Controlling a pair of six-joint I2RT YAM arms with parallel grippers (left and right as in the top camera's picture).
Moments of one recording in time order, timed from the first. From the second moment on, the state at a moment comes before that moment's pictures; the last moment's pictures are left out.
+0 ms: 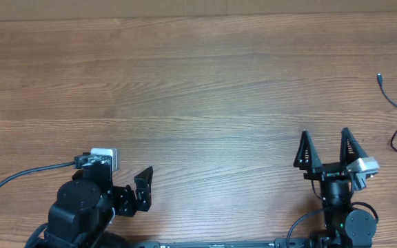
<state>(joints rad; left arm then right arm) -0.42 0.52 0.97 -1.09 -0.06 -0.37 0.07 0.01 0.02 0.29 -0.01 0.28</state>
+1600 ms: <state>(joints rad) -0.42 0.52 0.97 -1.09 -0.06 -0.37 0.07 0.01 0.02 -0.03 -0.01 0.06</state>
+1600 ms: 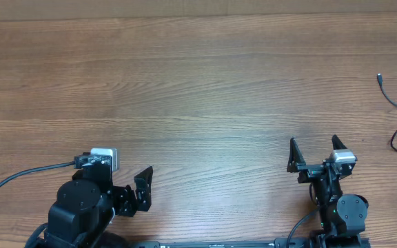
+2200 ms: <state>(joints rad) -0.42 0.52 0.97 -1.09 -0.06 -0.37 0.07 0.01 0.02 -0.03 -0.01 0.06</state>
